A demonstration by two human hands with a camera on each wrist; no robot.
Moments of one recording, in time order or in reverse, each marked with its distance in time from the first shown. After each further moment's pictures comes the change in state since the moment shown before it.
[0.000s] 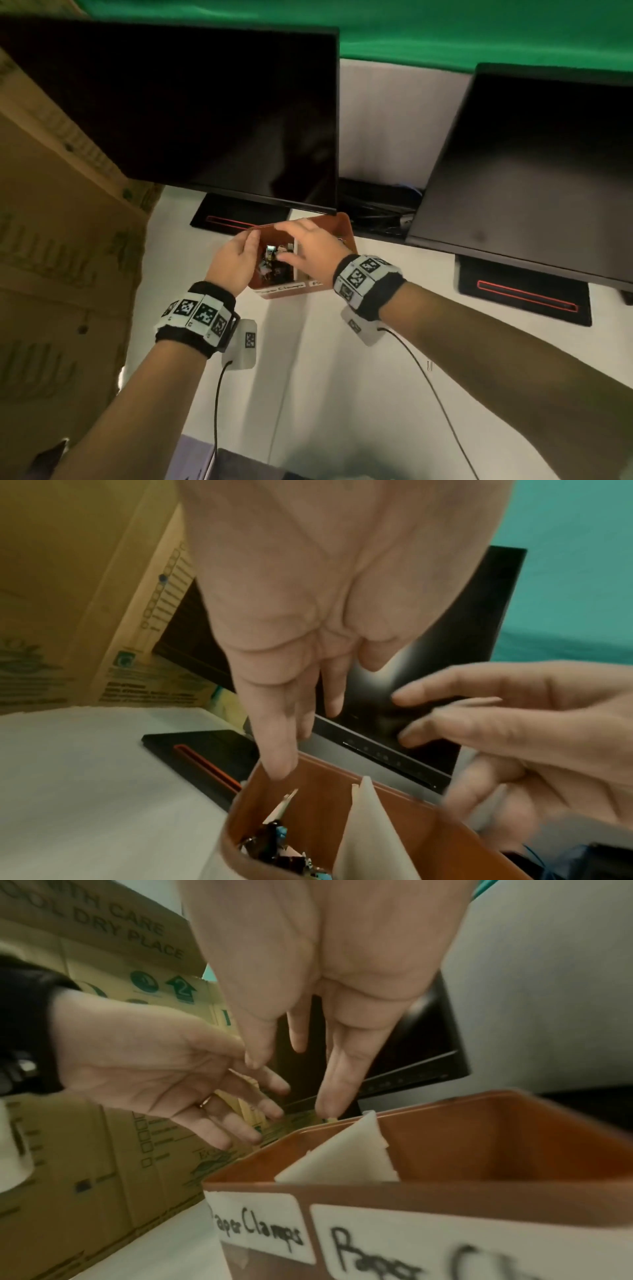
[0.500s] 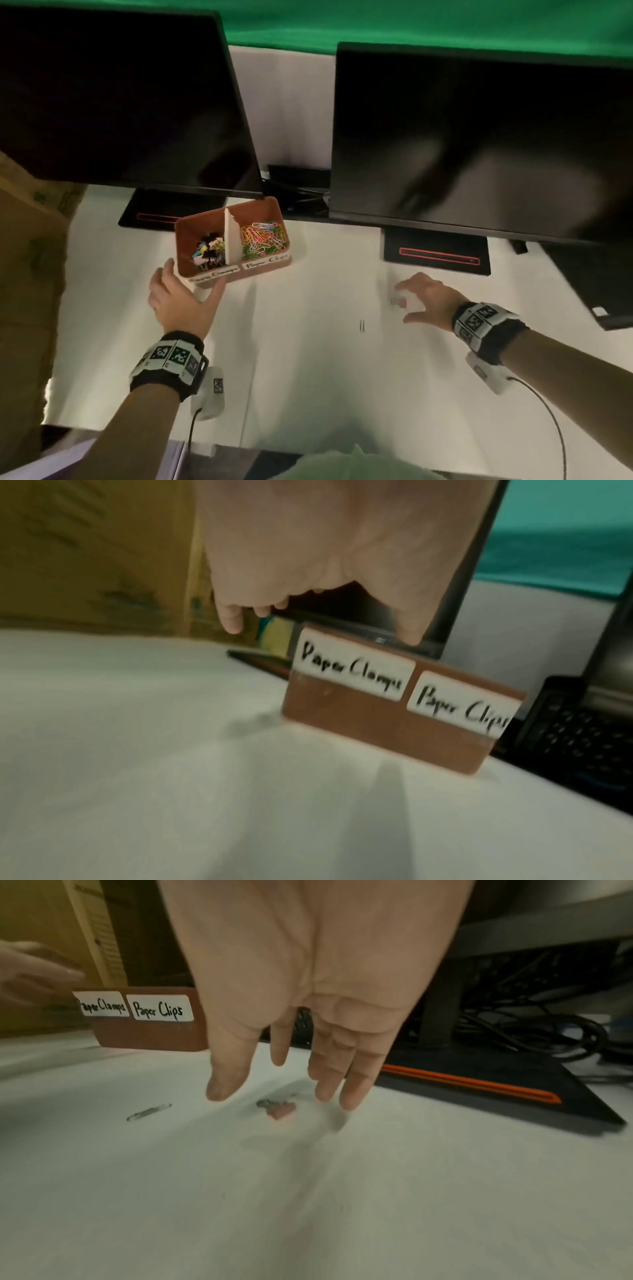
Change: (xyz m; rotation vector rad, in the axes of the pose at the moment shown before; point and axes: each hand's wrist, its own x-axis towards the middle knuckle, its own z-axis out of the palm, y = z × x) left_hand -0.070 -0.044 0.068 0.280 0.377 -0.029; right_hand -0.259 0.193 -0.048 -0.288 -0.234 0.579
